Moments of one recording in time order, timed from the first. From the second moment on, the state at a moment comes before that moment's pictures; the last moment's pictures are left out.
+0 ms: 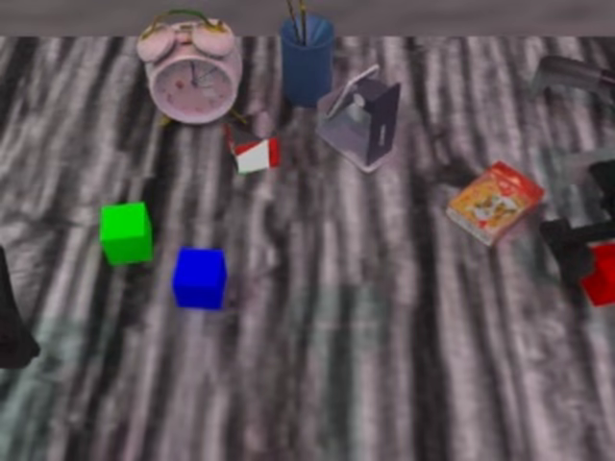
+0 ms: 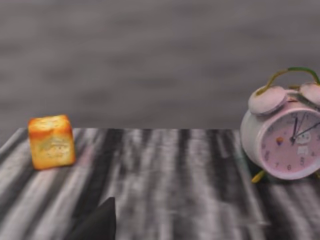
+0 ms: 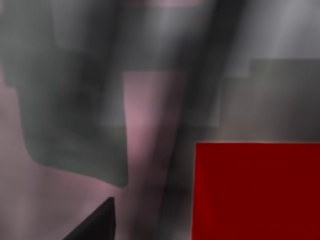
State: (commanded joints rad) left arm 0.00 0.00 0.00 0.00 0.00 0.00; right arm 0.07 2.00 1.27 -0.83 0.00 -0.15
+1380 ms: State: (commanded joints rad) left arm 0.00 0.00 0.00 0.00 0.00 0.00; right arm 0.07 2.04 1.23 -0.76 0.00 -0.15
